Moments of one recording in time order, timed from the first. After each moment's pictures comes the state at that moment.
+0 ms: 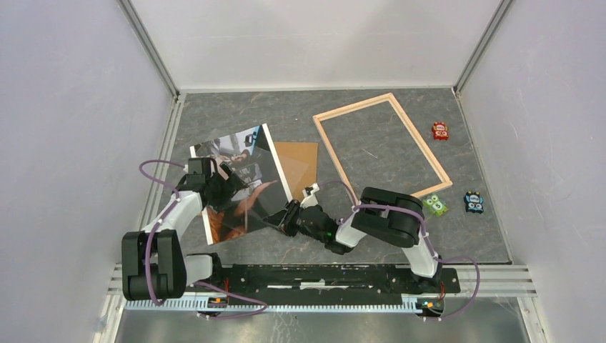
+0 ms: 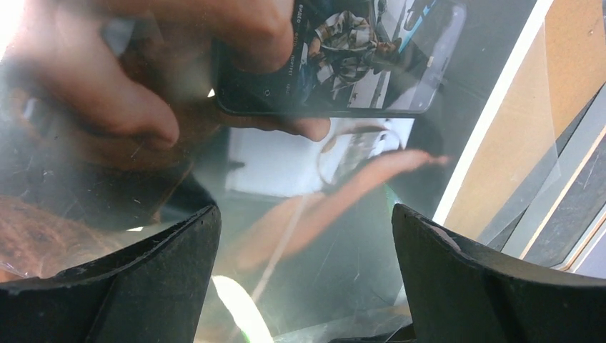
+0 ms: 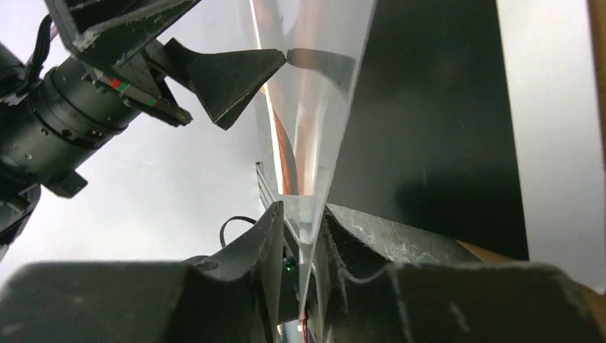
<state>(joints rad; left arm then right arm) 0.05 1.24 0.57 -0.33 0.19 -0.72 1.18 2.06 0.70 1.09 0.16 1.51</state>
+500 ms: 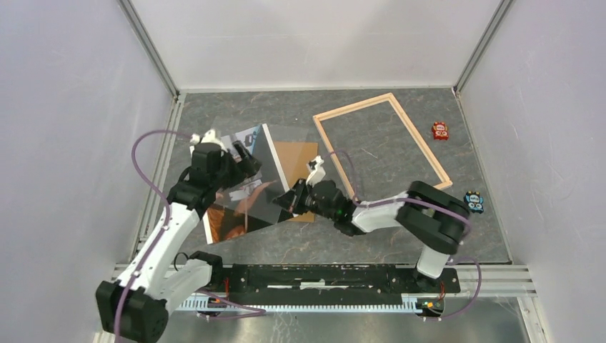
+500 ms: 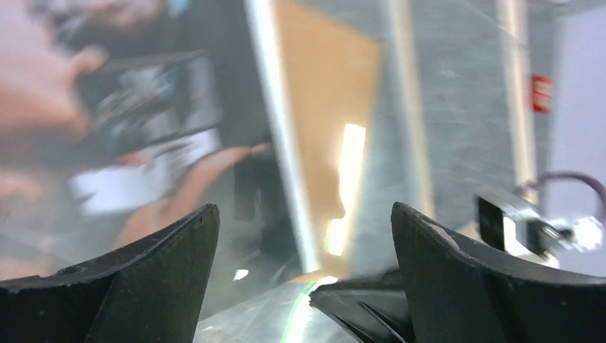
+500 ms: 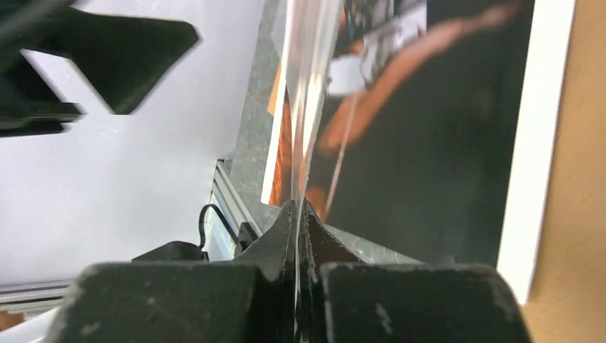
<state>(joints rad) -0.21 0.94 0.72 -0.45 0.05 -0.68 1.06 1.80 0.70 0.83 0.04 1.14</state>
